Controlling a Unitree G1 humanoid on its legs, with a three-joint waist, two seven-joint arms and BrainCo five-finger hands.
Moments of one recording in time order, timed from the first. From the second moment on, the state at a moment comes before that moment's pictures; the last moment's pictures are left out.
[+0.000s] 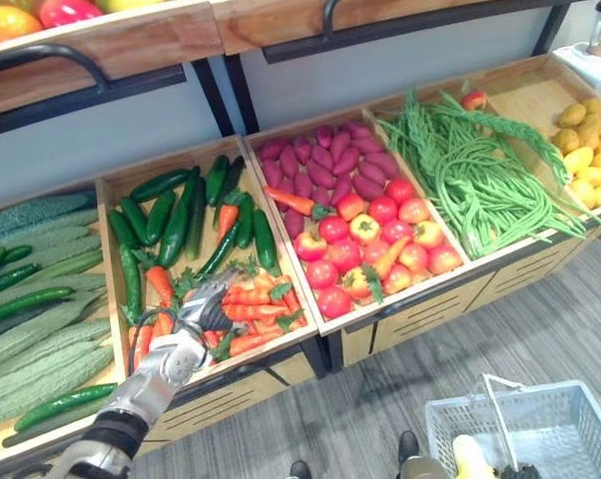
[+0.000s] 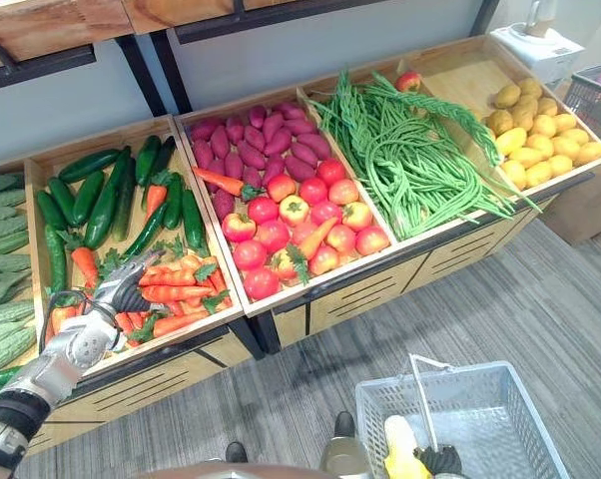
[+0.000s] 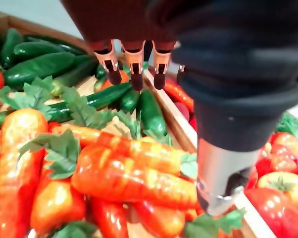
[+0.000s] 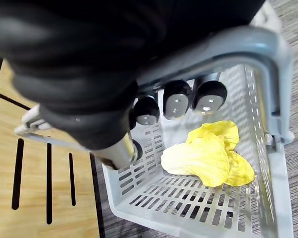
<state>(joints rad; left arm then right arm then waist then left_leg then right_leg) -0.21 0.72 -0.33 0.53 0.46 -0.27 0.22 0.17 -0.27 -0.14 1.03 -0.04 -0.14 -0.15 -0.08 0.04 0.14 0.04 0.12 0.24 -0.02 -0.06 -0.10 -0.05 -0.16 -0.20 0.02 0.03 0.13</state>
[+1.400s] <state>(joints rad) -0.50 0.62 -0.34 0.73 0.49 -0.07 0.26 0.02 -0.29 -0.03 0.93 -0.04 -0.14 -0.15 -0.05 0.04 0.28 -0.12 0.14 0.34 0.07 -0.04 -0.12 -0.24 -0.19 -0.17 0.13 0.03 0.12</state>
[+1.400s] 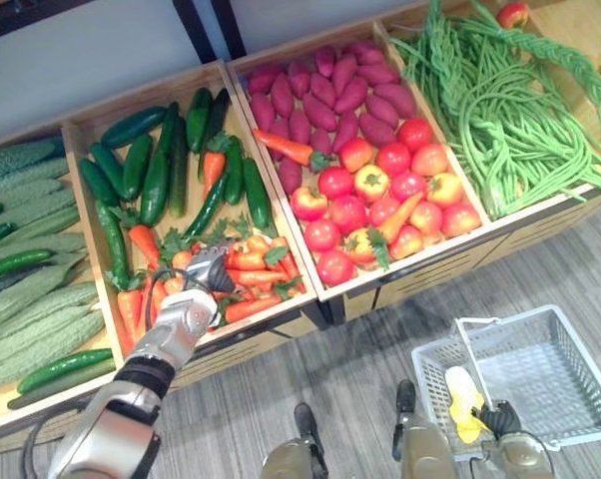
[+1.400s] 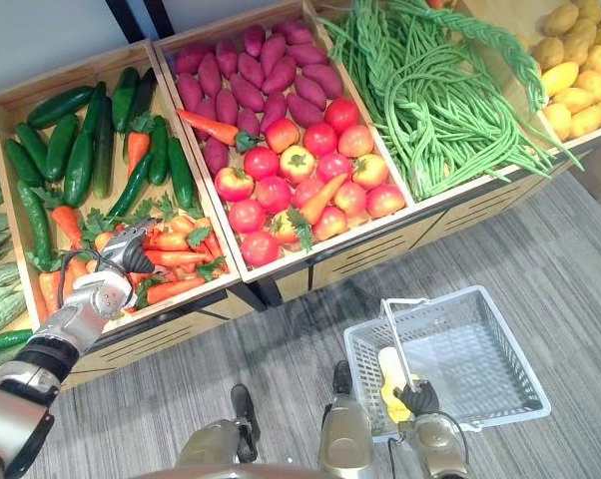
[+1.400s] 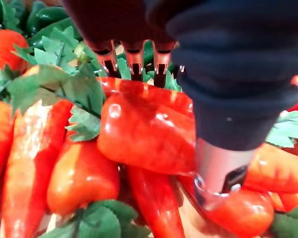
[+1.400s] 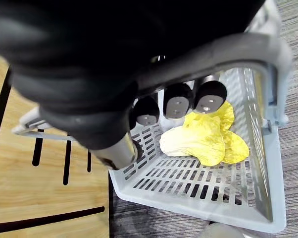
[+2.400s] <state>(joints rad) -0.56 0.58 -0.26 0.76 0.49 -0.08 0.36 -0.01 -0.30 -0.03 0.92 -0.02 -0.14 -0.17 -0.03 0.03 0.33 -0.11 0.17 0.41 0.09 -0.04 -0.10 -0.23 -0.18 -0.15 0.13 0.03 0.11</state>
